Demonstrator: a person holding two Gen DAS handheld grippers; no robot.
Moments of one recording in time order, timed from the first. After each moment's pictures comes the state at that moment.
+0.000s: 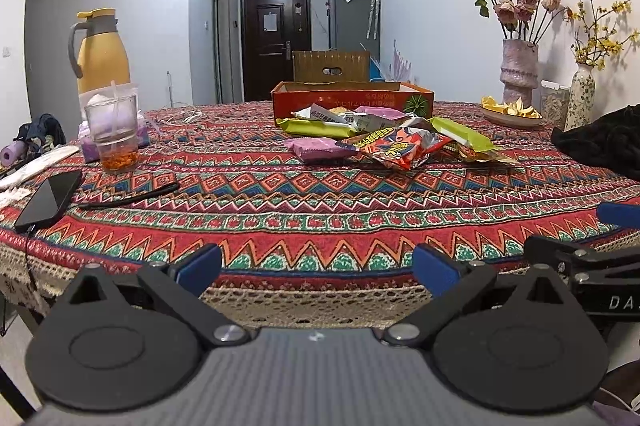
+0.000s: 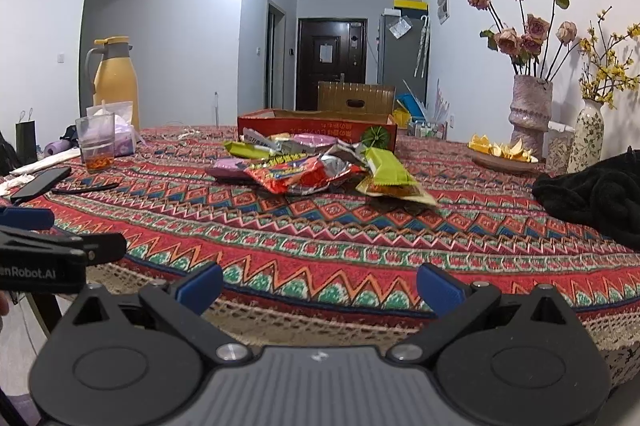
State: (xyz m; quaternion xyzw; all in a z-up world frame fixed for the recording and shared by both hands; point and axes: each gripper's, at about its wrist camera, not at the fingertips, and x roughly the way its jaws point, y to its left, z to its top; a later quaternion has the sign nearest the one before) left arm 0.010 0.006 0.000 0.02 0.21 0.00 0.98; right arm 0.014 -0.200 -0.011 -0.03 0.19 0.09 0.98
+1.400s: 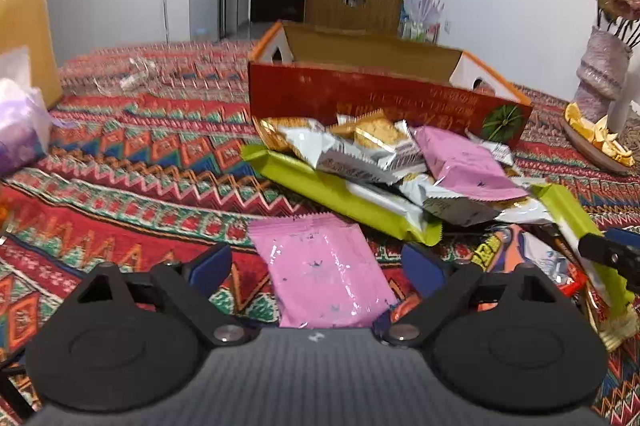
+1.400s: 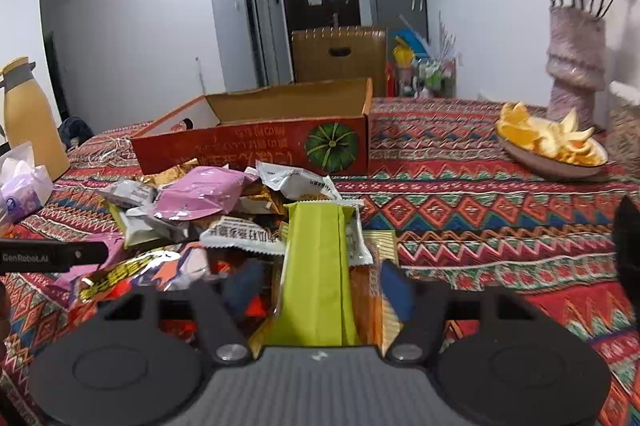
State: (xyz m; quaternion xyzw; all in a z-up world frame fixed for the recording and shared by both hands) left arm 0.315 0.017 0.011 -0.04 0.35 0.01 0.94; right arm 0.311 -0.264 0.008 0.03 0.29 0.11 0.95
